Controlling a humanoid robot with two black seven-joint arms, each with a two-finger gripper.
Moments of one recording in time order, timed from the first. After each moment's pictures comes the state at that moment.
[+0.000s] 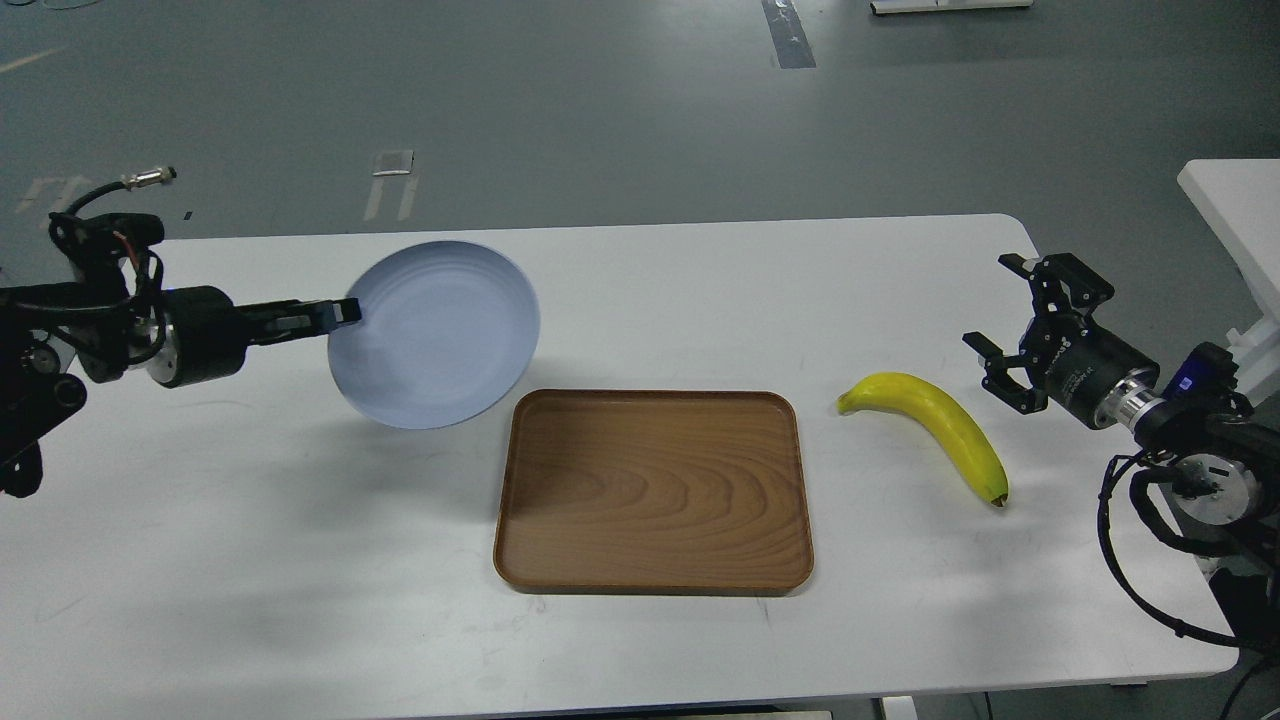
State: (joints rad) left arm -0.93 0.70 -0.29 -1.06 1.39 -0.35 -0.49; right arm 0.71 -0.61 0.13 0.67 0.04 0.49 0.49
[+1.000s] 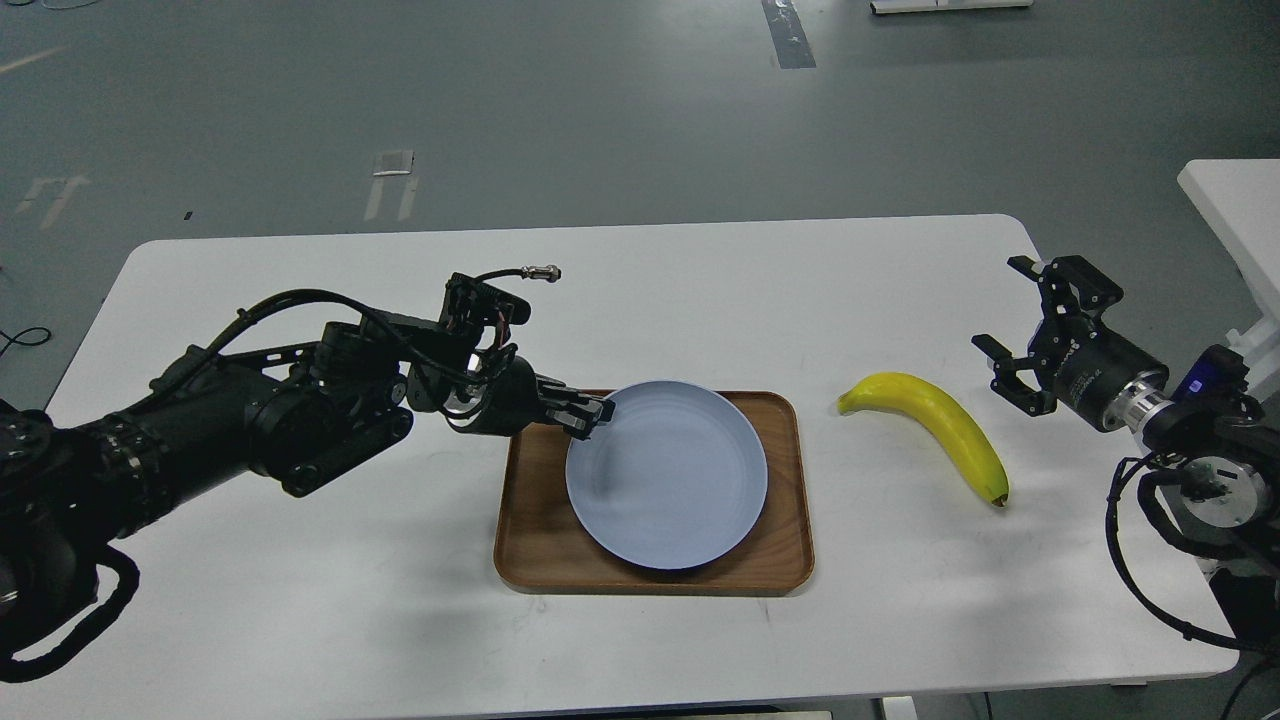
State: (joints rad) left arm -1.03 0.17 -0.04 -0.72 1.58 -0.35 -0.46; right arm 0.70 -0.62 0.13 0.66 0.04 0.49 0.49
